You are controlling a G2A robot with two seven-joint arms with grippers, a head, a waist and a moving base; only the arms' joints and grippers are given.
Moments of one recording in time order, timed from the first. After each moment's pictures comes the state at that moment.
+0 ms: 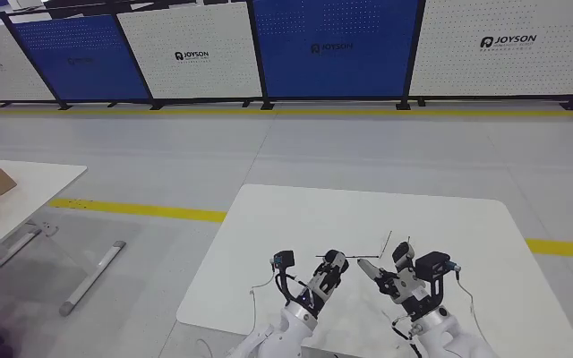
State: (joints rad) left arm 1.60 -1.32 -0.98 -1.78 0.32 -0.05 0.18; right arm -1.61 -1.33 1.29 -1.83 -0.97 -0.34 0.11
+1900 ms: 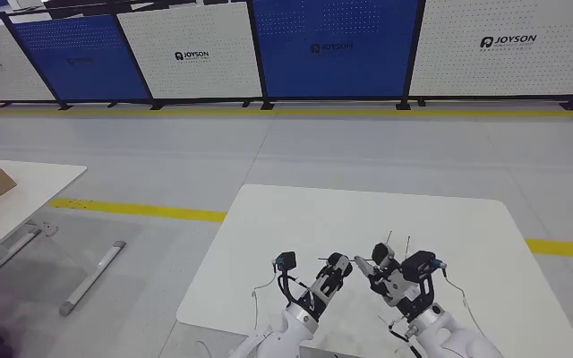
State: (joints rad) left arm 1.61 -1.32 -0.99 -1.79 0.28 -0.07 0.16; right arm -1.55 -1.22 1.19 -1.82 -0.95 -0.34 0.11
